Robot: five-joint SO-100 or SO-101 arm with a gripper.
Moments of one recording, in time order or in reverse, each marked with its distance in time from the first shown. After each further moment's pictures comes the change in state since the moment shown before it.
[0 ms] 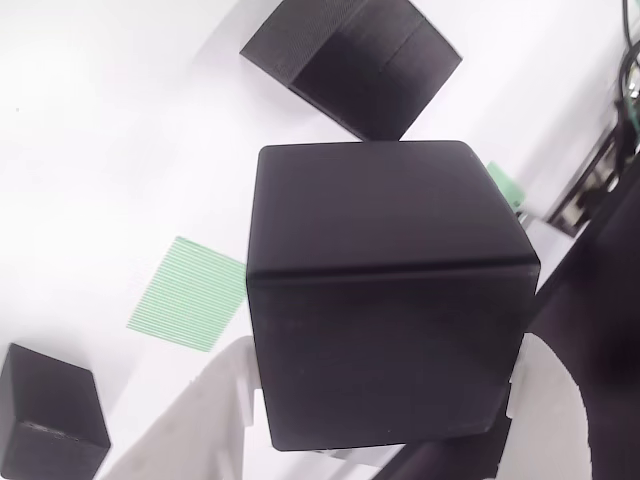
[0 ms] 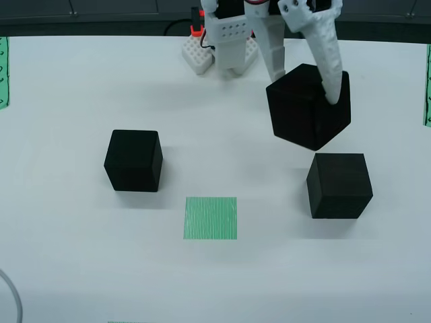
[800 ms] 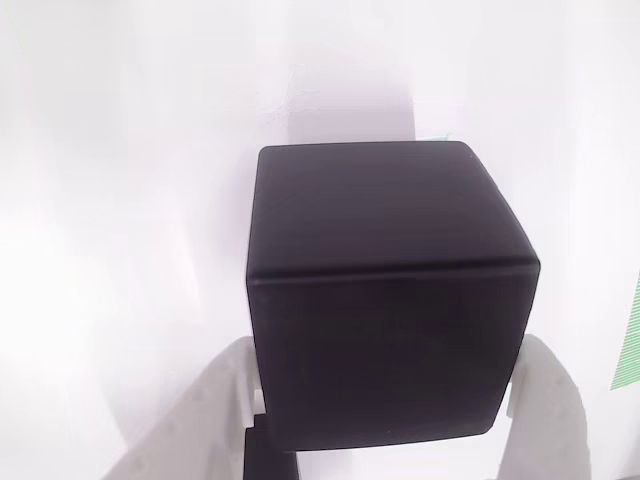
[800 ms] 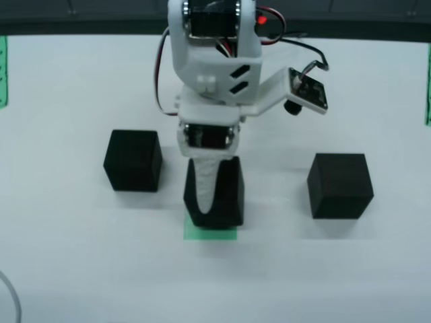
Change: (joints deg) arm 17.2 -35.8 -13.2 -3.0 24.1
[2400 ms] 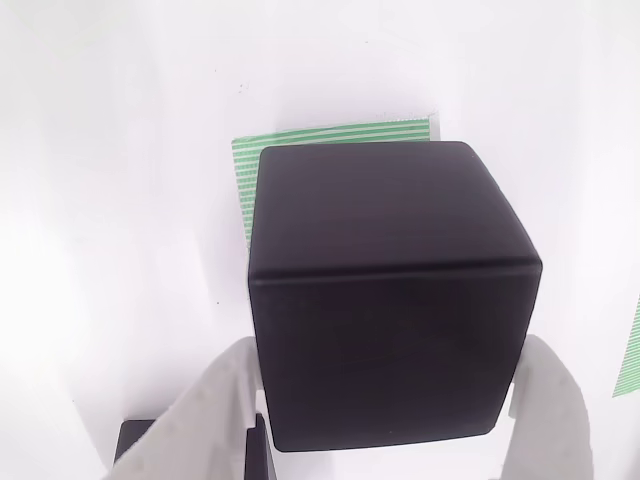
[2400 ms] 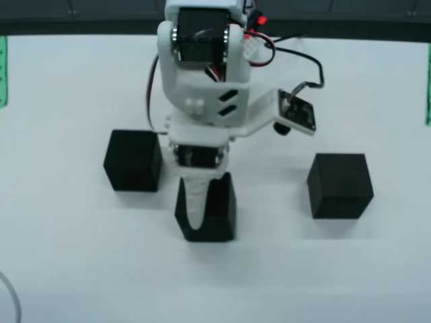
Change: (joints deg) arm 2.5 -5.7 -3.1 -1.8 -3.6
